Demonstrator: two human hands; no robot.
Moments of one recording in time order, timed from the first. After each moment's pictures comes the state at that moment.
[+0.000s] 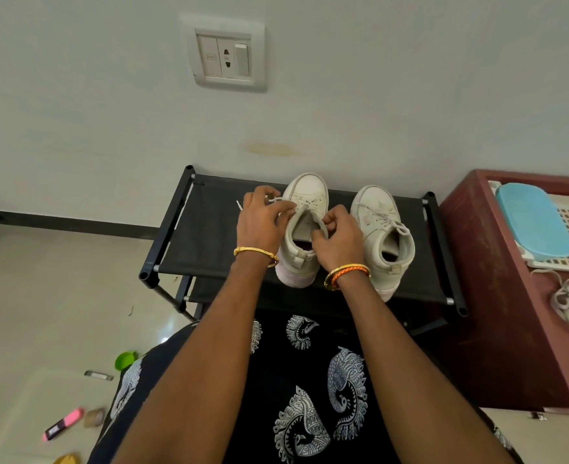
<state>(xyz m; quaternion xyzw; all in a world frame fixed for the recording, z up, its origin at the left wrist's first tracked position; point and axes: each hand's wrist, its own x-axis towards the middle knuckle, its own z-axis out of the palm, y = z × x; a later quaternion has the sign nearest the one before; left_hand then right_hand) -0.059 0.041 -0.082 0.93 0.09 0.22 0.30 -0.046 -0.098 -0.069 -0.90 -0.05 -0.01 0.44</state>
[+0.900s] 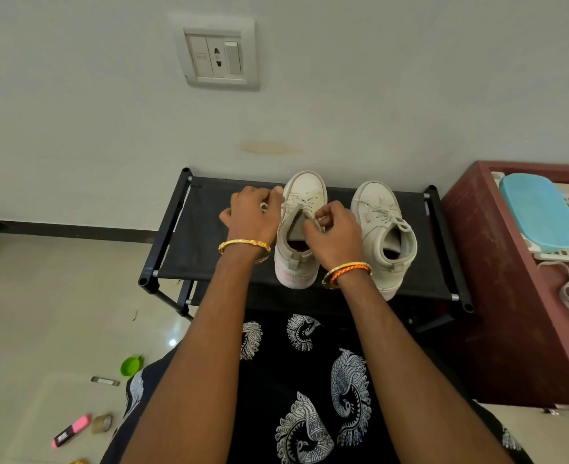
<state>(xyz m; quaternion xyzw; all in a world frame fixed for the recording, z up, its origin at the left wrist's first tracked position) -0.069 0.040 -0.039 0.89 0.21 0.12 0.39 -0.052 -0.092 -0.054 -0.88 -0.04 0.01 0.48</state>
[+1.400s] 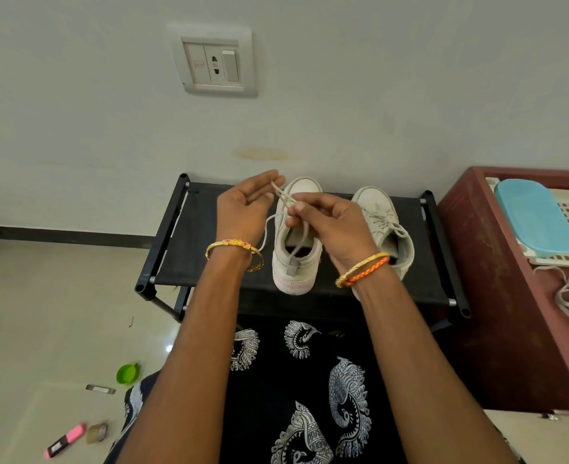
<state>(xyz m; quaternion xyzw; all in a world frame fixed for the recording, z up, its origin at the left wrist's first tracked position) -0.084 0.034 0.004 0.65 0.19 0.16 0.72 -0.061 -0.091 0.004 -0.63 -0.04 0.19 0.75</state>
